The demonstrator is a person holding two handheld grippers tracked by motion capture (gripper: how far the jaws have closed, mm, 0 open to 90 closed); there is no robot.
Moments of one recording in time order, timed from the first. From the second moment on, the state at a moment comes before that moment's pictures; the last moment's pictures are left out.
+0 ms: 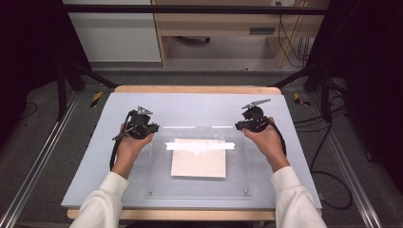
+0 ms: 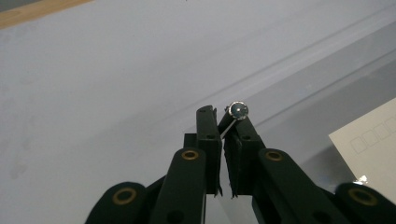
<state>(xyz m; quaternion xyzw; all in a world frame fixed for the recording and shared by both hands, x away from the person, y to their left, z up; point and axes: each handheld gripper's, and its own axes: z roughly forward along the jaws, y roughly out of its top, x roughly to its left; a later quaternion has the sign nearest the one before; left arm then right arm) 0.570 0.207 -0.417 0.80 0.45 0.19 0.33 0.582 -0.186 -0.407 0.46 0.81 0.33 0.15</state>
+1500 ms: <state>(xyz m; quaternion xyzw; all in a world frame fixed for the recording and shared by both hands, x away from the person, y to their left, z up) 0.580 0.201 -0.453 0.80 0.46 0.20 0.33 0.589 -0.186 -0.450 0.48 0.80 0.32 0.18</state>
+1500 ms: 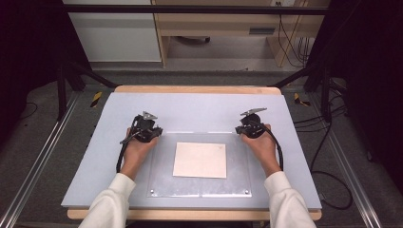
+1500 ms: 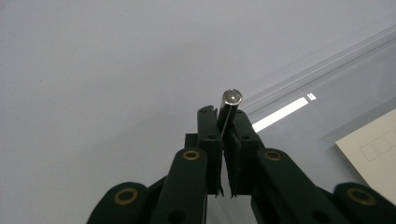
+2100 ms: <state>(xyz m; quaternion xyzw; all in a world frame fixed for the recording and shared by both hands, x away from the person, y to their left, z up) 0.580 0.200 -0.459 0.80 0.46 0.20 0.34 0.584 -0.185 -0.458 0.48 0.79 0.33 0.20</state>
